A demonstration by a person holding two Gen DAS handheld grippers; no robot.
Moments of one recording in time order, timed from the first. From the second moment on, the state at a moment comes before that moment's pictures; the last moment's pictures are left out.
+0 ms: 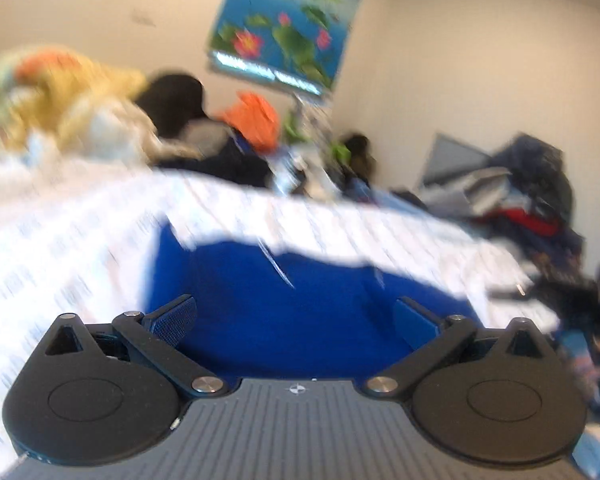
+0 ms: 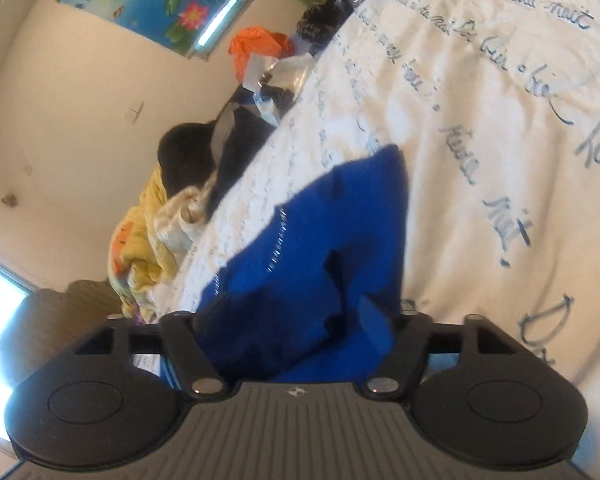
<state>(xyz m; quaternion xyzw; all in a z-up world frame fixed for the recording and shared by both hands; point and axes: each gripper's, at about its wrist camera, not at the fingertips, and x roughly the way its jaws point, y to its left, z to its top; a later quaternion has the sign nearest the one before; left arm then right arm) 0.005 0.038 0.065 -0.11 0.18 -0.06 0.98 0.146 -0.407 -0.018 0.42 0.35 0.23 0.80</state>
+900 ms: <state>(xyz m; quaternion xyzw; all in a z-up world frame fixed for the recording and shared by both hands) 0.114 0.083 0.058 0.01 0.32 0.08 0.94 0.151 -0.401 0.000 0.23 0.39 0.13 0.88</state>
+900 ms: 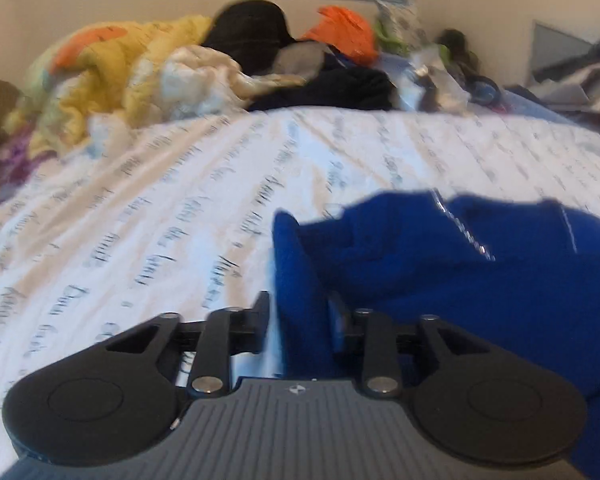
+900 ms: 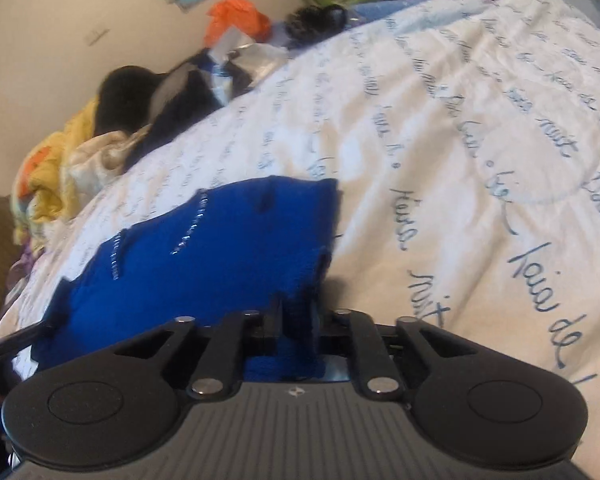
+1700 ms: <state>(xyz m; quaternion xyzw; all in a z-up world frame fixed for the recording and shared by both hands) 0.219 0.082 0.065 0.07 0.35 -0.02 0.94 0.238 -0.341 0.029 0.08 0.35 0.18 0.92</state>
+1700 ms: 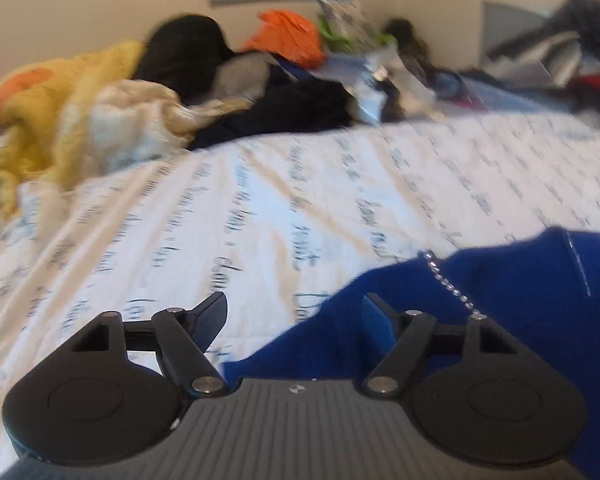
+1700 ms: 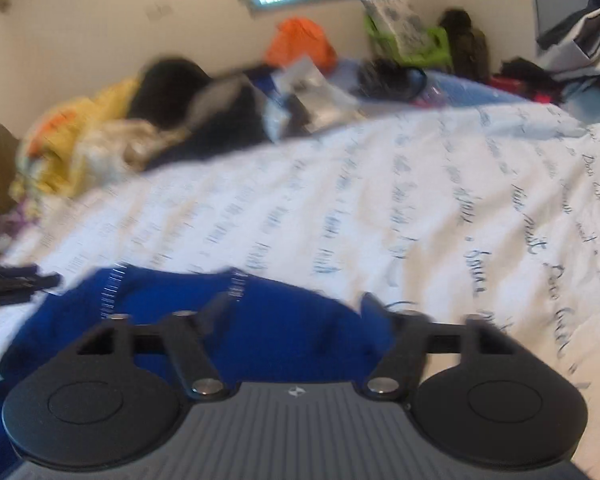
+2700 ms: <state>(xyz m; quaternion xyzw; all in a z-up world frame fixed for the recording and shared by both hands) 0.130 0.017 0.023 0.17 0.29 -0.09 0.94 0.140 -0.279 -0.008 -0.01 0.32 0.20 0.93</state>
